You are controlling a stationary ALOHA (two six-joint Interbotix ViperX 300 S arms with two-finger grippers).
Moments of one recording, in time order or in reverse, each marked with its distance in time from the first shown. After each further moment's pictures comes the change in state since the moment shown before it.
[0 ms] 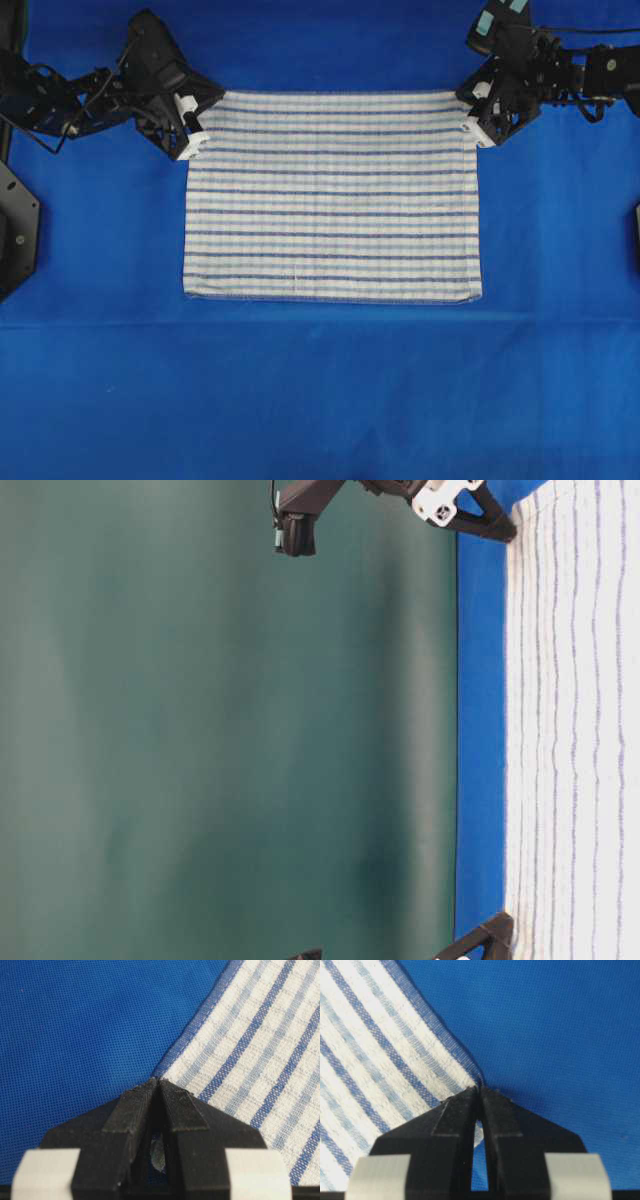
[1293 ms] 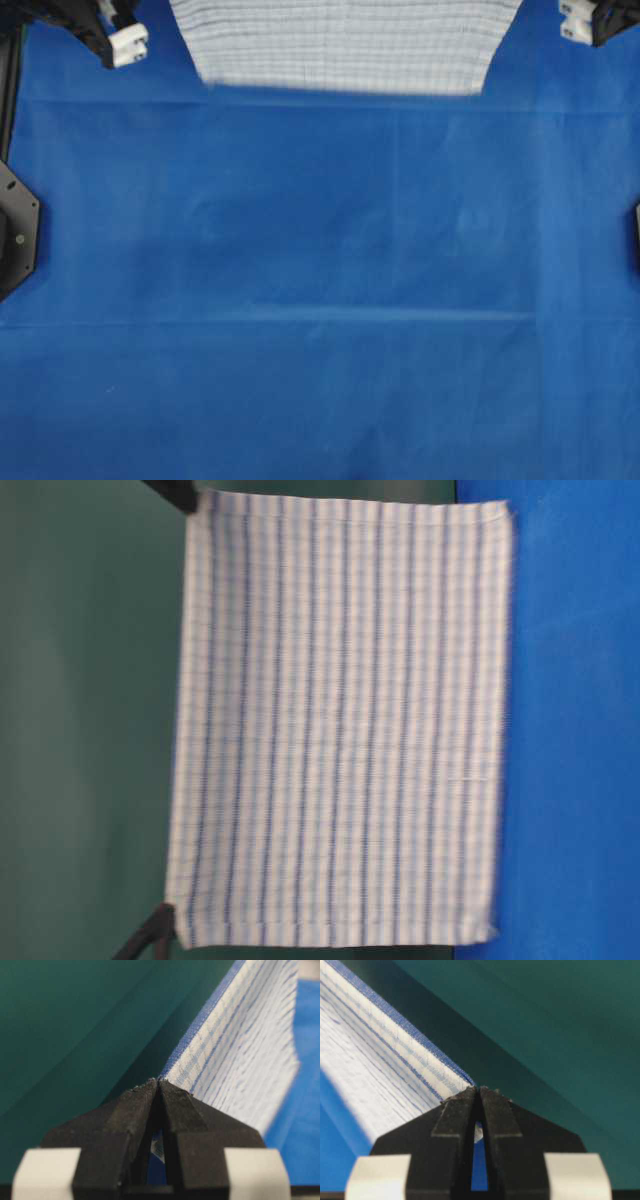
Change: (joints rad) left arm 0.028 -0.718 -0.175 0.000 0.351 0.149; right arm -0.025 -0.695 -0.095 -0.066 0.291 0.002
